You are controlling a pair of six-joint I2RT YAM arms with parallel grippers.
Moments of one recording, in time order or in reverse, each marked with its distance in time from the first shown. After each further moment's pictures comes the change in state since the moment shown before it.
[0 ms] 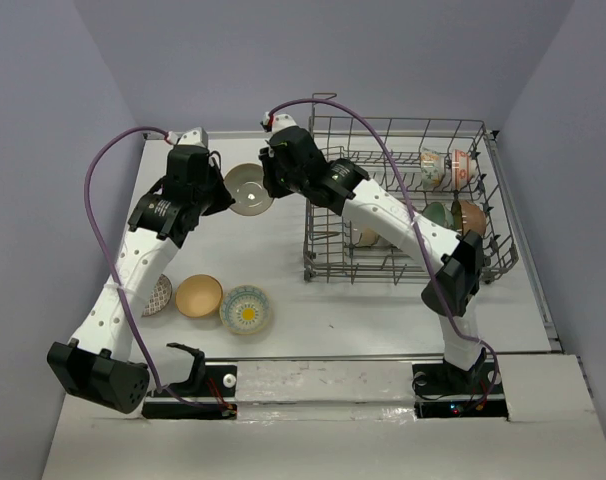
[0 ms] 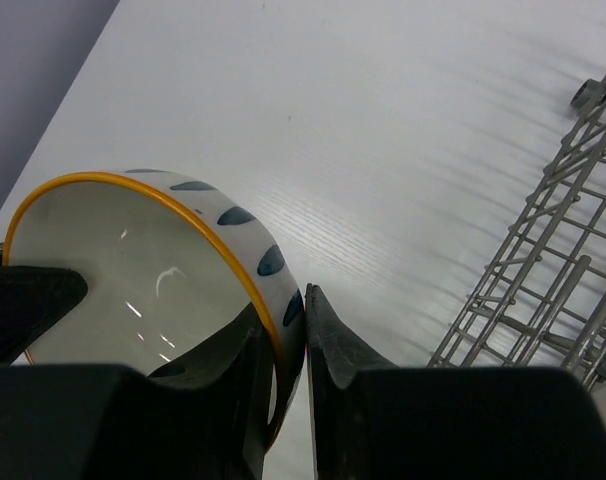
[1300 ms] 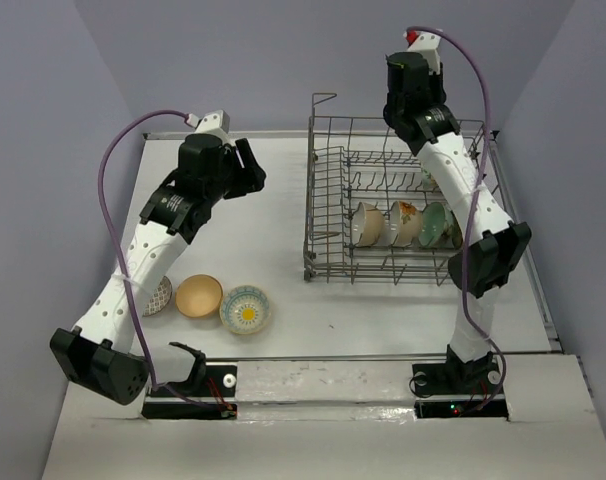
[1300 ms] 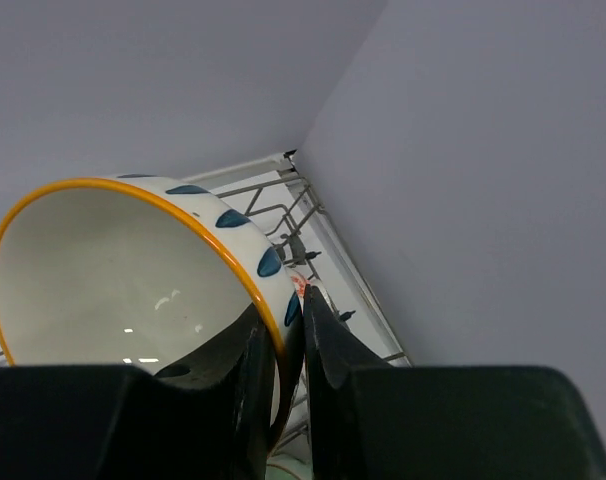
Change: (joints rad) left arm -0.089 0.051 0.068 0.166 0.066 0.031; right arm -0.490 -0.049 0.137 0.035 0.834 -0.418
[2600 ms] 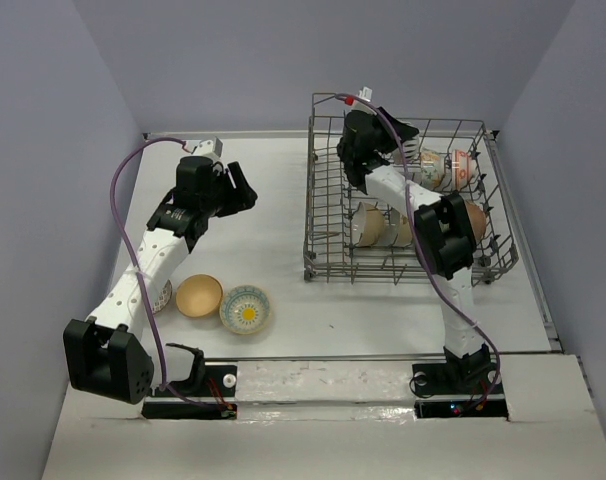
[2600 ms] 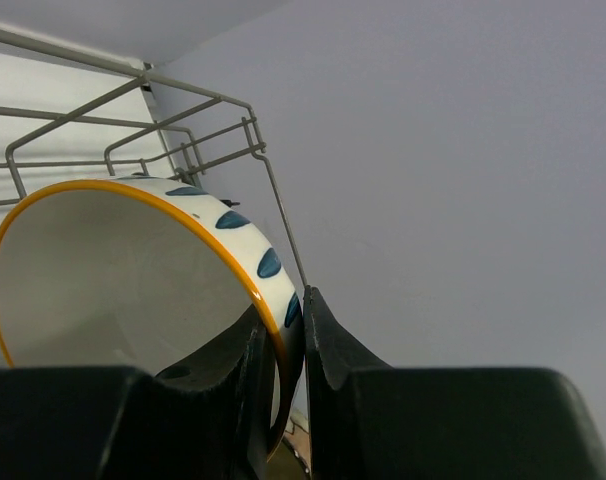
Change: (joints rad) left arm 0.144 -0.005 -0.312 0.201 0.147 0.019; right arm 0.078 0.307 -0.368 1.075 0.332 -1.095
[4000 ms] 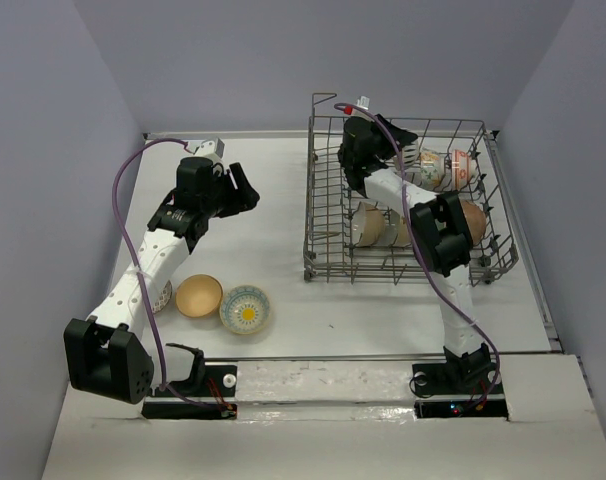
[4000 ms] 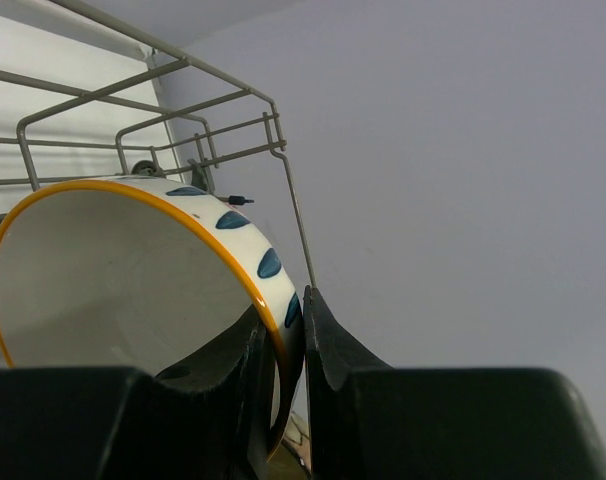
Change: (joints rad) left arm 0.000 0.000 -0.012 0.018 0.035 0.000; right arm -0.017 0.045 -0.021 -0.001 -0.016 -0.036
